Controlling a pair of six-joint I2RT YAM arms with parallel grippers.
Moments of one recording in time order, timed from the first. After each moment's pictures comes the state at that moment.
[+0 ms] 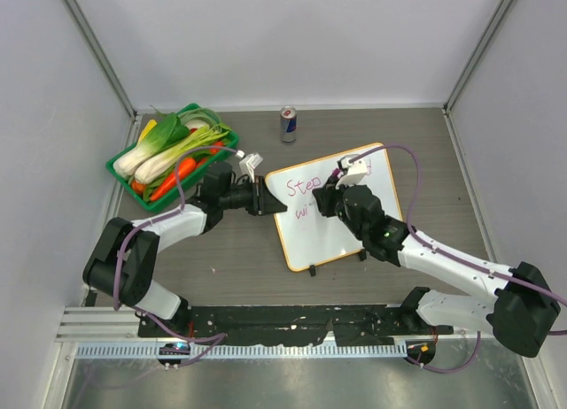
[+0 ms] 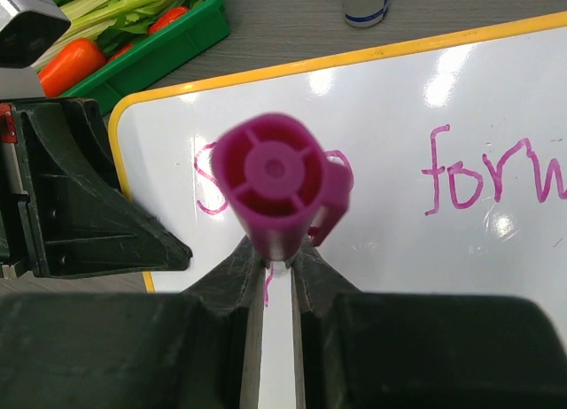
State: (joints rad) left arm -0.44 1.51 0.72 0.32 0.73 -0.52; right arm 0.80 1.11 0.67 0.16 0.35 0.42
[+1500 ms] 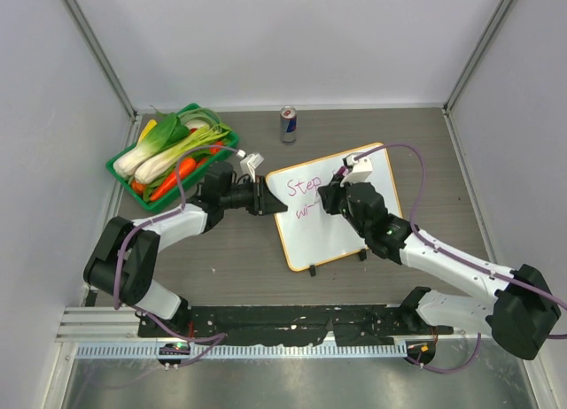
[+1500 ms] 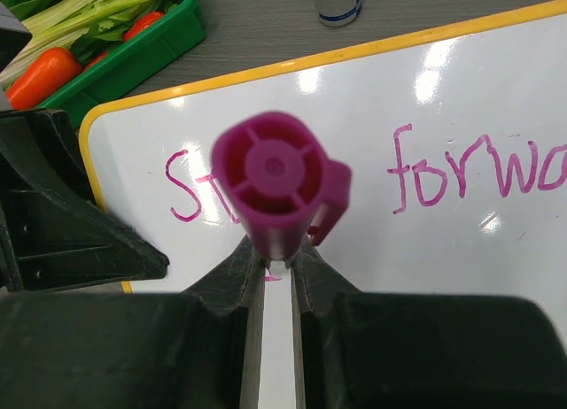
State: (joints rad) left arm -0.45 1.52 0.73 0.32 0.73 -0.50; right arm 0.76 1.10 0.67 0.13 0.35 0.43
